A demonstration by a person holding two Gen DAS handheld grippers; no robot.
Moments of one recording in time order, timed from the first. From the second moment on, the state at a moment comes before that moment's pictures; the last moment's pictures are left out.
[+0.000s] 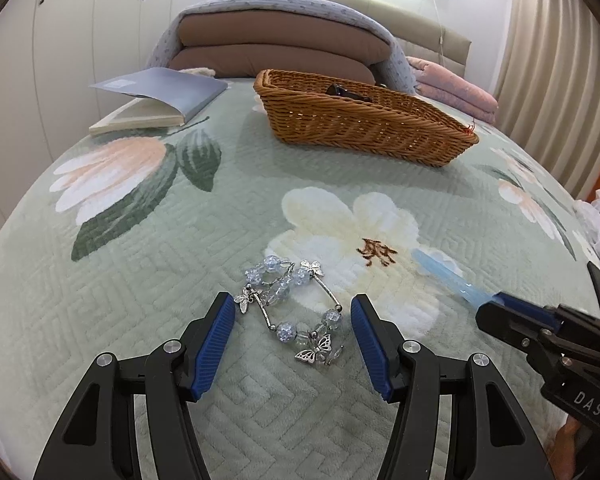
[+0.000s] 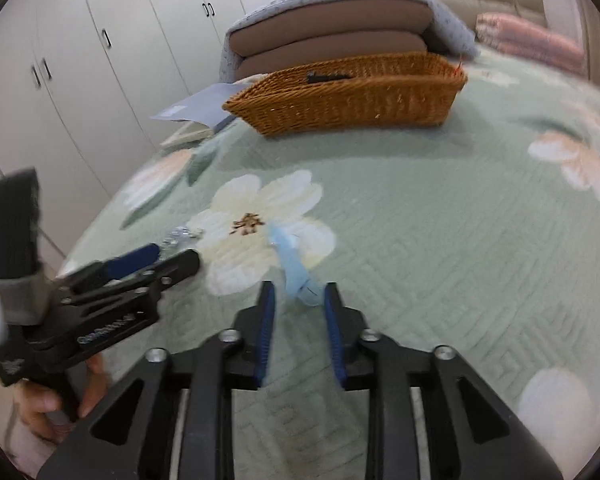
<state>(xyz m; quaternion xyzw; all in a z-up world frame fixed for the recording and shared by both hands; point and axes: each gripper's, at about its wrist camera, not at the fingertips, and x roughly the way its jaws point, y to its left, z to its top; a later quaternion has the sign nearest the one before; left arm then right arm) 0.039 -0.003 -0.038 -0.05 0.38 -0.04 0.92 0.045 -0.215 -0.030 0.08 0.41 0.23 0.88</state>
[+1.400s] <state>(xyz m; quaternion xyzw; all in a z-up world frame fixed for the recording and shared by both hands) 0.022 -0.003 -0.026 -0.06 0.33 -0.09 0.94 0.045 -0.204 -0.016 0.00 0.36 0.21 0.91</state>
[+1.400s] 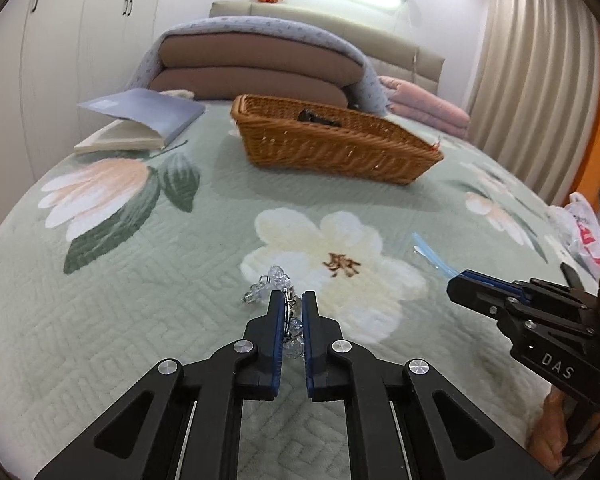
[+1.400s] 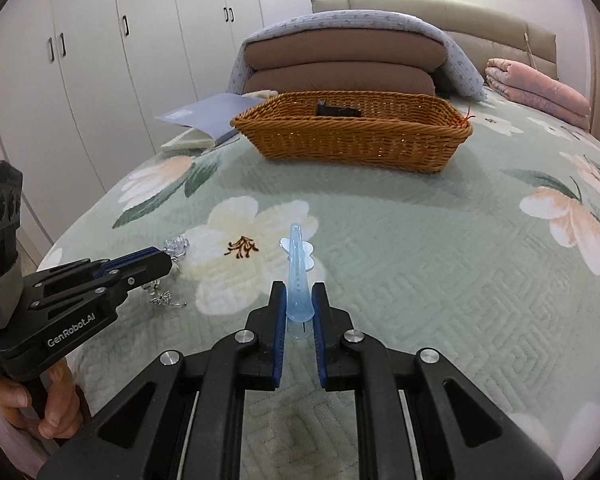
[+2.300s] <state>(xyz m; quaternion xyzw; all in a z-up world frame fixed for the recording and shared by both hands) 0.039 -0.001 0.068 -0.11 0.22 -0.19 0.95 0.059 -0.229 0.048 0.02 0.29 0.18 0.94</state>
